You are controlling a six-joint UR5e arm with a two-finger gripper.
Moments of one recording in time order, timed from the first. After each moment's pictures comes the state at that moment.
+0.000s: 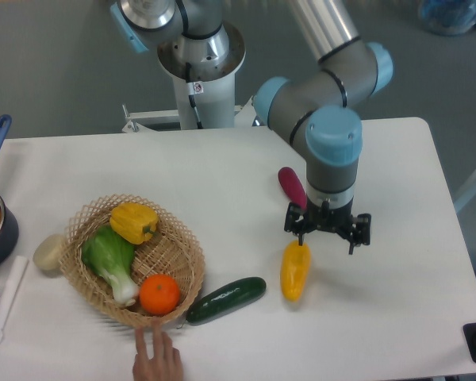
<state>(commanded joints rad) 2.58 -2.03 -1.66 -0.85 1.57 0.86</state>
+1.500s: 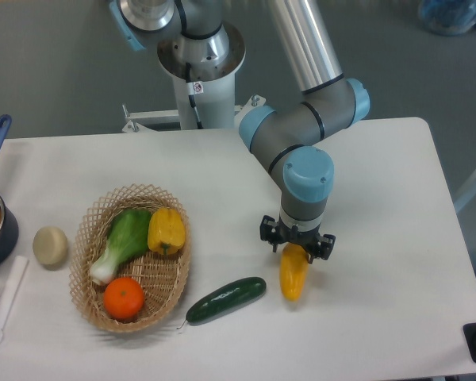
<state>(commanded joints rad) 2.54 -2.06 -1.72 -0.85 1.56 0.90</state>
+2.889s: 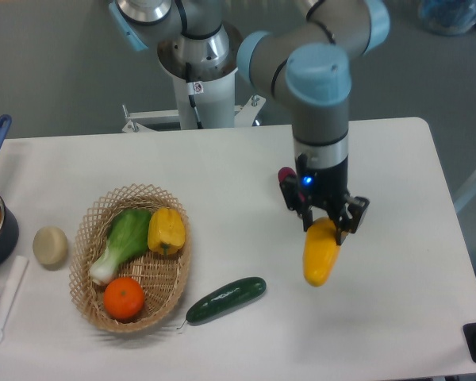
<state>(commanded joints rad) 2.61 -1.81 -1.54 -1.00 1.47 1.16</state>
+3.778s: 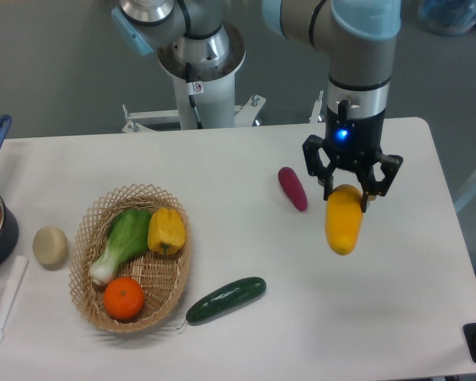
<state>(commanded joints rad) 2.67 -1.75 -1.52 -1.08 1.40 1.16</state>
